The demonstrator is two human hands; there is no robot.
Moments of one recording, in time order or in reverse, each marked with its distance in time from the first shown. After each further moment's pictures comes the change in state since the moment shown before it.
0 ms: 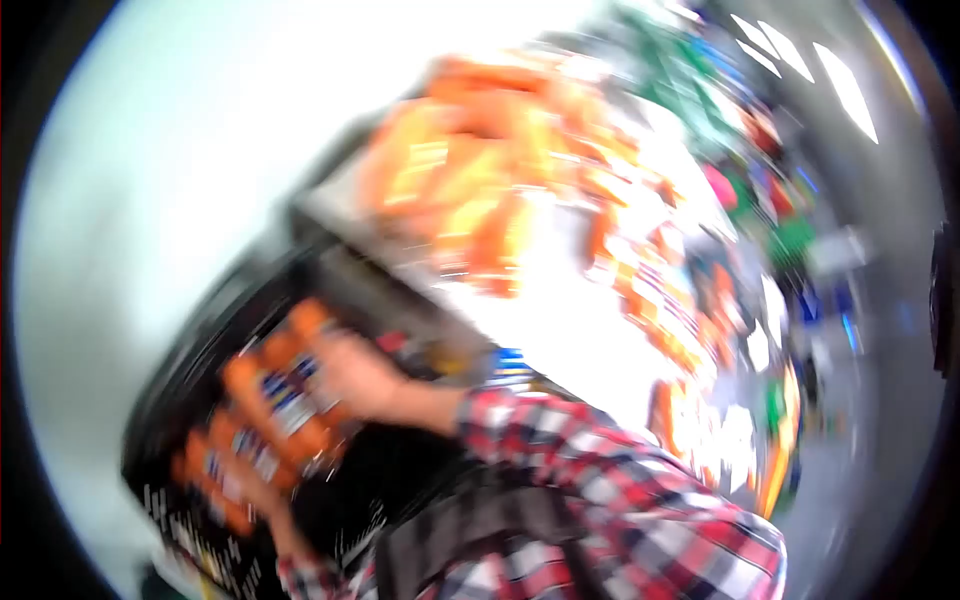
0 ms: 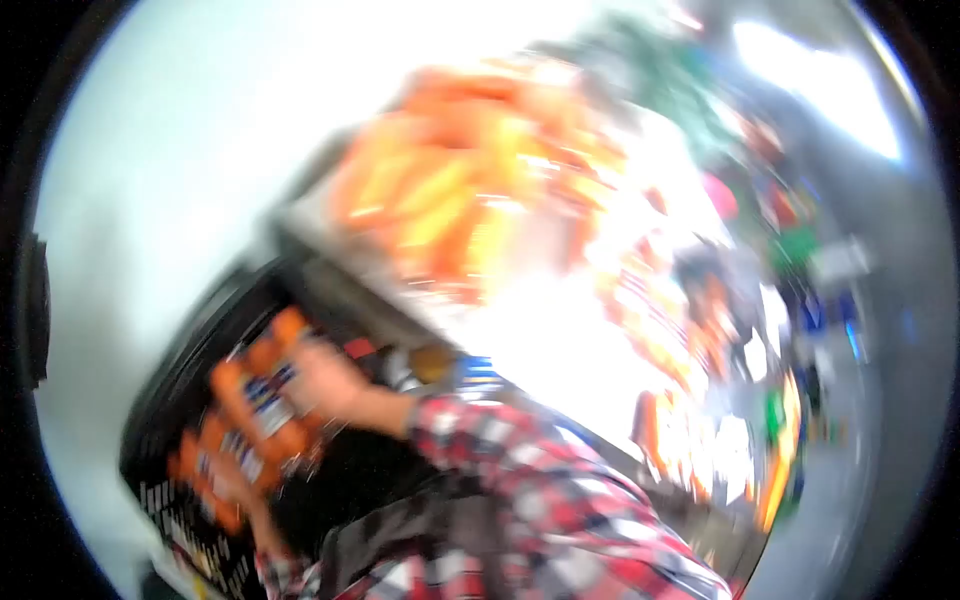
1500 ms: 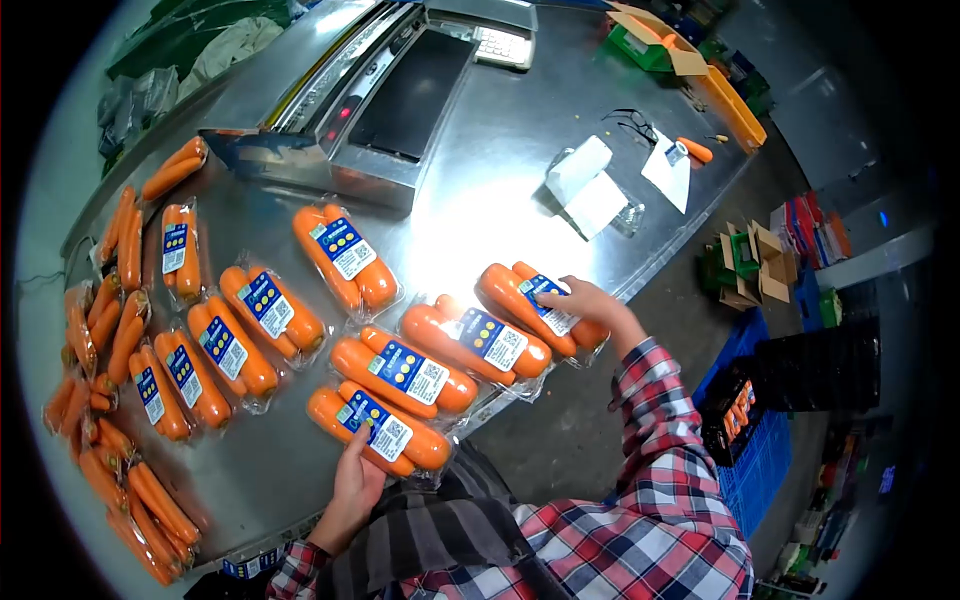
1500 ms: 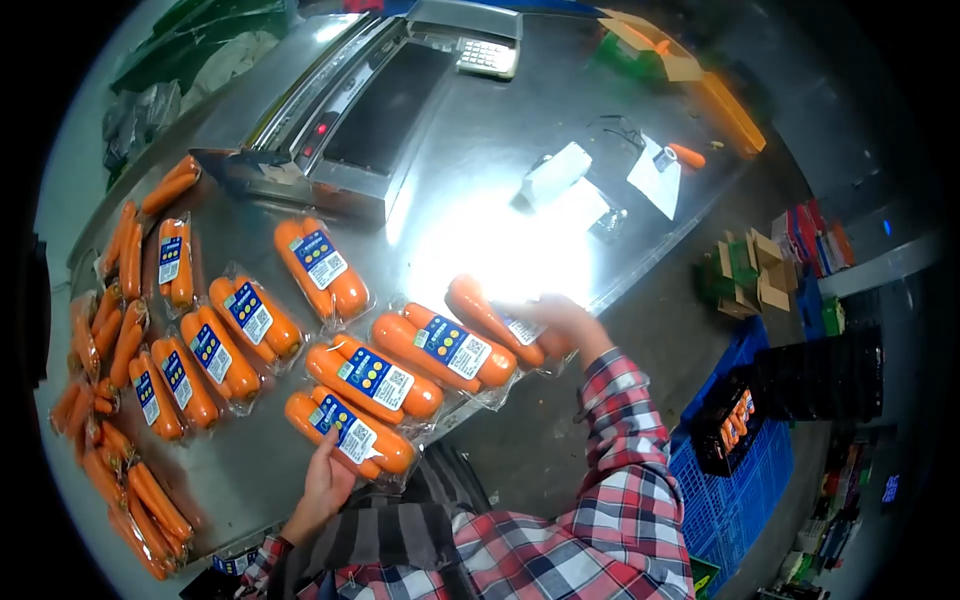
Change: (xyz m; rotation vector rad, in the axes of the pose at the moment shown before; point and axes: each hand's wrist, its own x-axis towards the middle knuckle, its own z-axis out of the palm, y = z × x) left_hand -0.501 0.085 0.555 -0.007 -1.251 -1.061; right_hand -0.881 0.202 -0.344 0.846 0.779 1.693
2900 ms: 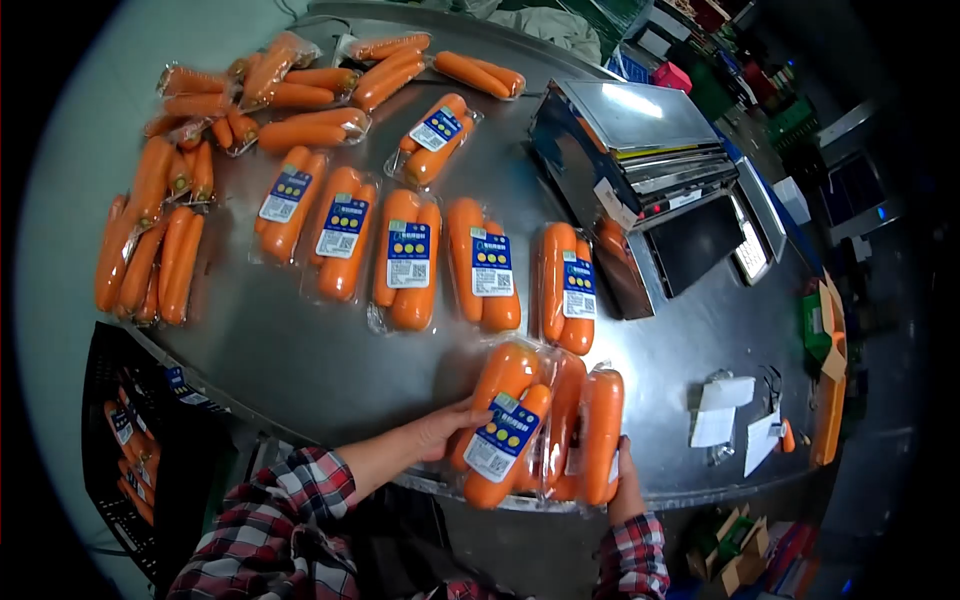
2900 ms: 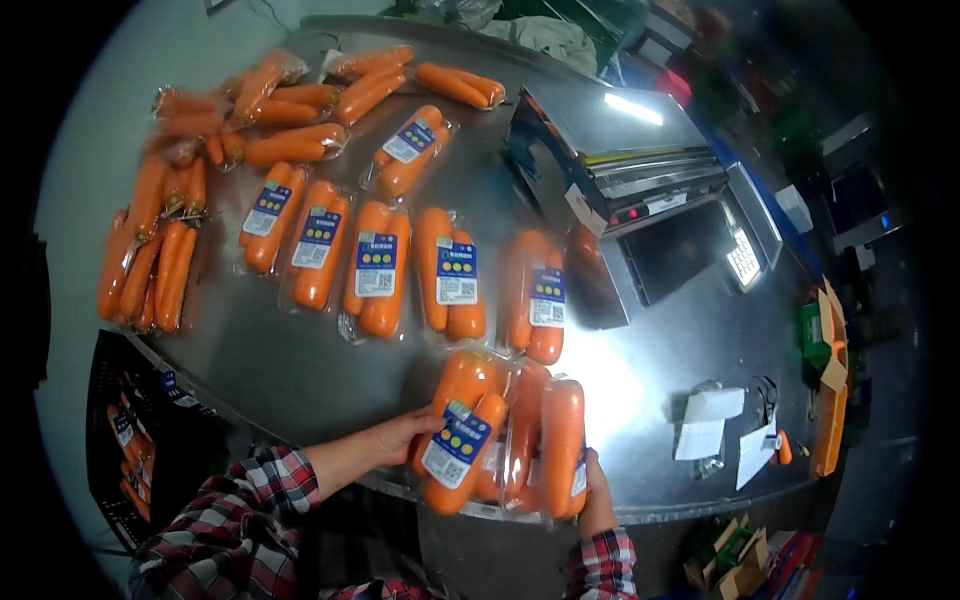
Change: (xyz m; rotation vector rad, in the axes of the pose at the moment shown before) left_hand 0.042 0.031 0.007 -0.005 -0.424 0.021; right_hand 0.022 -0.008 0.113 0.766 -0.345 -0.016
